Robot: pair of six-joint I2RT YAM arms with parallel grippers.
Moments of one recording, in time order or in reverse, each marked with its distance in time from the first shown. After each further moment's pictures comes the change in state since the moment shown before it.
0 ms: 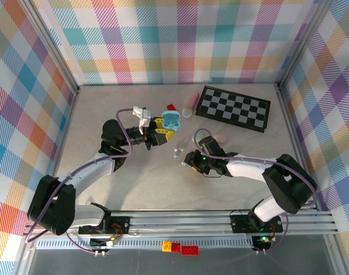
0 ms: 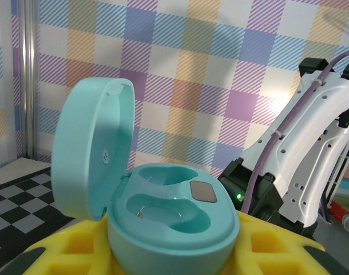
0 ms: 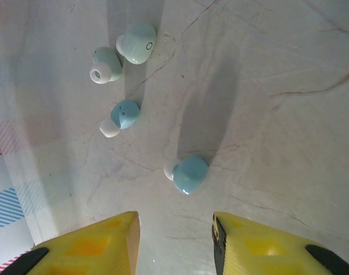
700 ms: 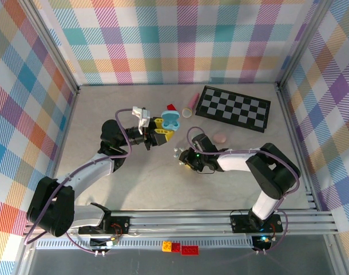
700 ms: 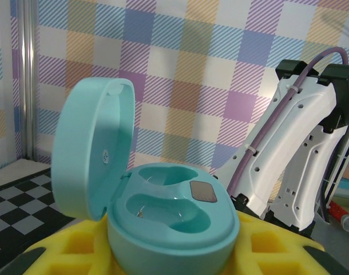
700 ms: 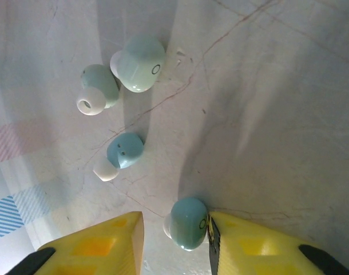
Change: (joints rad) left arm 0.000 -0.016 0.000 -0.018 0.000 0.001; right arm 0.002 0.175 0.093 0.066 -0.032 0.014
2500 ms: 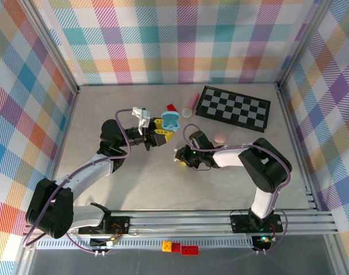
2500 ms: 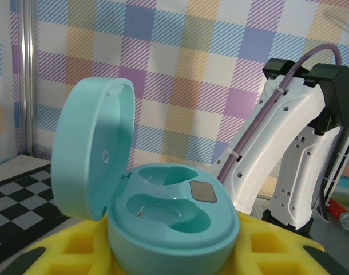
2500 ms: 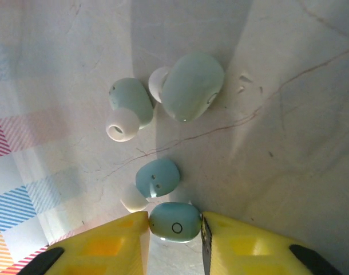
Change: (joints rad) left arm 0.000 -0.014 0.000 -0.036 0.001 0.016; right arm -0.011 0.093 0.067 0.045 -0.063 -0.004
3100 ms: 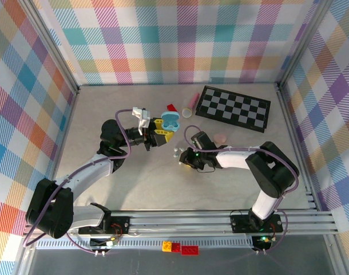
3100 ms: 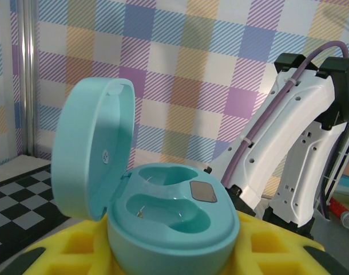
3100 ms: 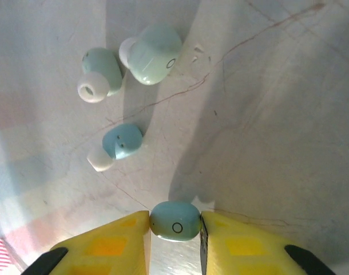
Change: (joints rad) left arm 0.000 0.000 -0.002 0.000 0.000 0.007; right arm 0.000 -0.083 -0.016 -0.155 0.036 -0.182
